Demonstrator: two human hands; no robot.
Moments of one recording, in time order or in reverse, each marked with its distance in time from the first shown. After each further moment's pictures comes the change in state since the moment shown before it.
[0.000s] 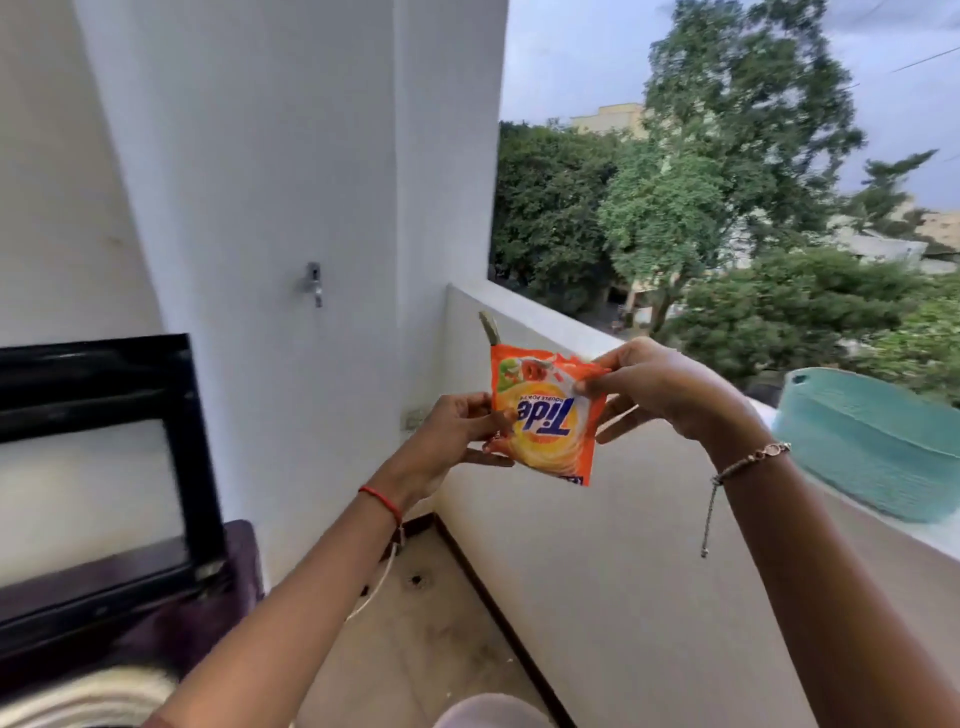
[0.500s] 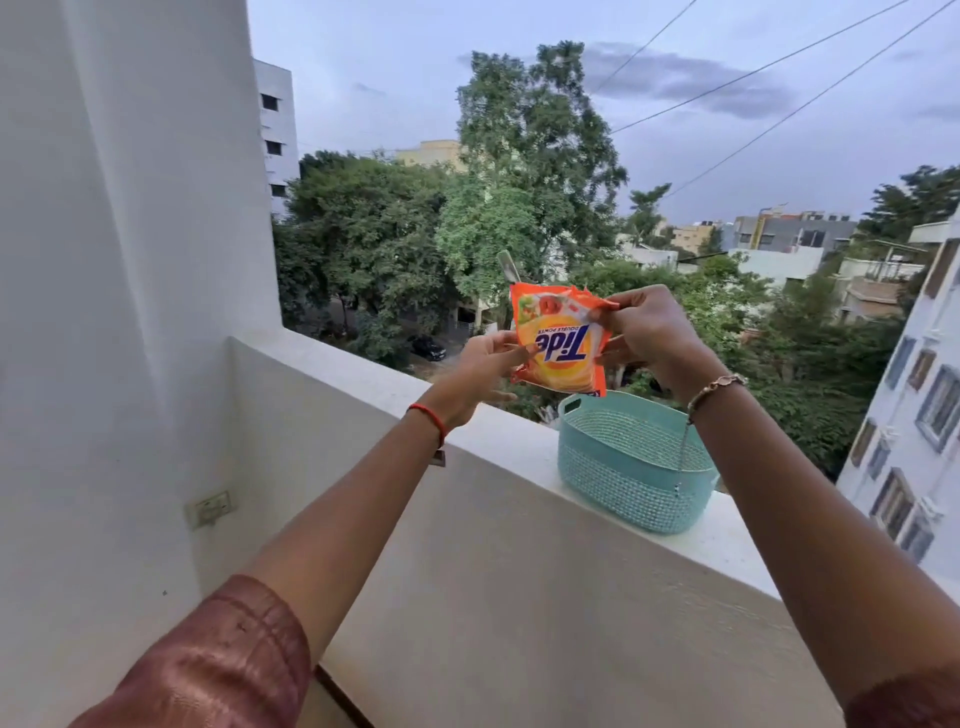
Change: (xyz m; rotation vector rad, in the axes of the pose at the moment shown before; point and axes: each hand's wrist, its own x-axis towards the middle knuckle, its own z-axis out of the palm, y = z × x) left_hand 0.219 0.061 0.248 0.043 -0.304 0.133; right_hand 0.011 0.085 -0.246 0.077 0.767 -0.029
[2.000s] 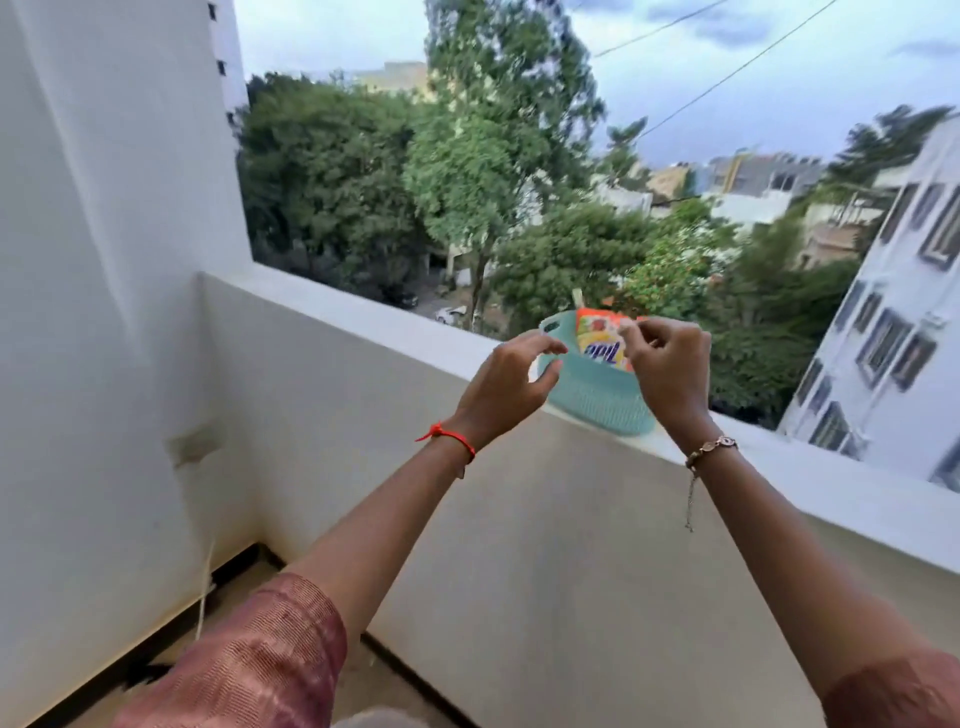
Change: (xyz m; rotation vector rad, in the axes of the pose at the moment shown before) left_hand -0.074 -0.059 0.051 0.644 0.105 0.663; right_hand -0.087 0.094 -0.002 -0.323 0.466 -0.299
